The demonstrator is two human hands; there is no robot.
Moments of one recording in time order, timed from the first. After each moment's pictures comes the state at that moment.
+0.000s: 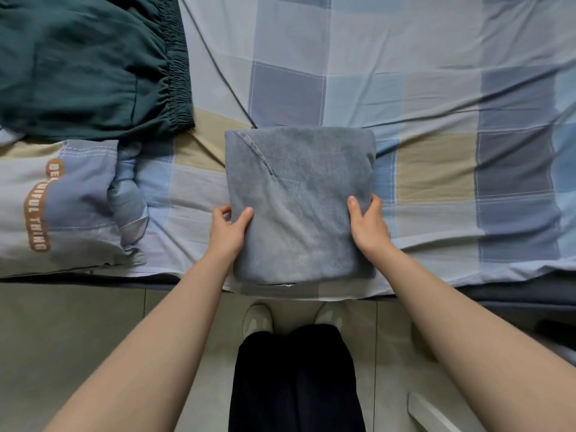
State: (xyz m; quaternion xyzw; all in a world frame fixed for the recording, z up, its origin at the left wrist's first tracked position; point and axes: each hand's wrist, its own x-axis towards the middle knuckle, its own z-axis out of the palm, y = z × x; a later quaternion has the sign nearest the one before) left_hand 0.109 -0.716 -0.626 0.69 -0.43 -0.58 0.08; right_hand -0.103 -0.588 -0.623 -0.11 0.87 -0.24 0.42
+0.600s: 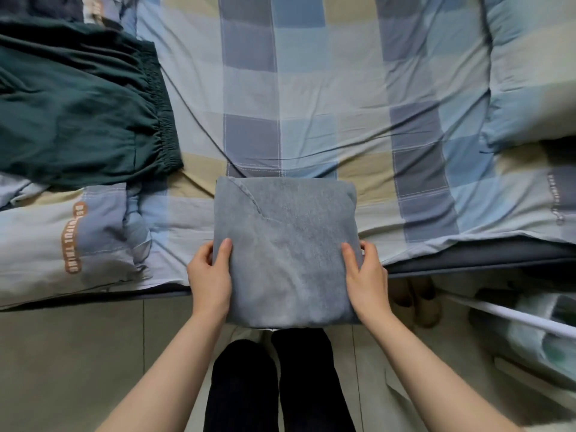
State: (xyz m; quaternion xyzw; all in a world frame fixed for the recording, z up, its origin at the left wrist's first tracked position) left_hand 0.122 -0.652 -0.464 0.65 -0.52 -0.52 0.20; right_hand -0.053 -0.497 -0.445 -0.10 0.90 -0.31 0.30
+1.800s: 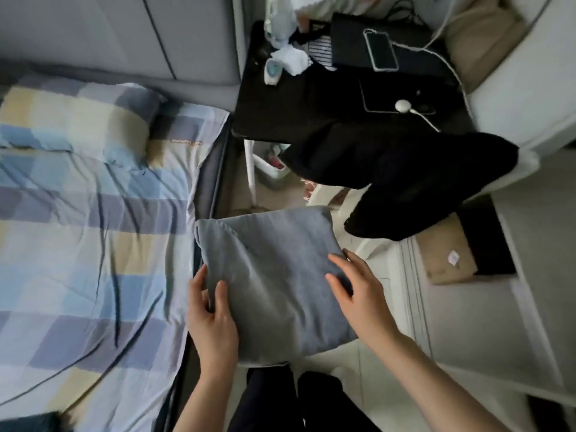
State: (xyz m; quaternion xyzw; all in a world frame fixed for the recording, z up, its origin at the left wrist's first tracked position) left_hand 0.187 -0.402 -0.153 0.11 -0.77 -0.63 -0.06; right_hand 0.284 -0.190 -0.140 0.24 0.90 -0.35 -0.11
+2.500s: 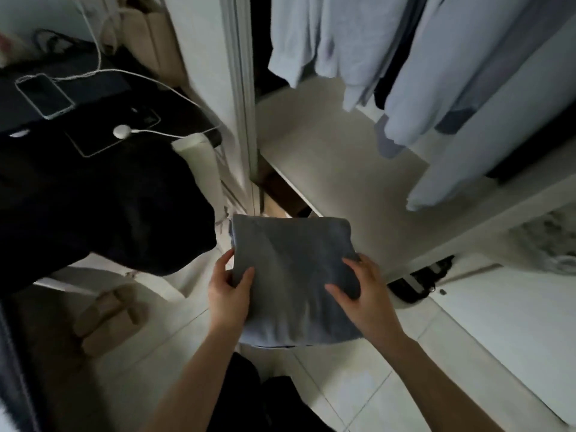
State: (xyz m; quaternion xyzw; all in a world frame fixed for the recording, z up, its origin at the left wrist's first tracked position) left_hand 0.403 -0.037 -0.141 -0.22 -0.74 -0.50 -0.40; right_hand 0.638 0.018 -0.124 0.58 0.73 -0.29 -0.21
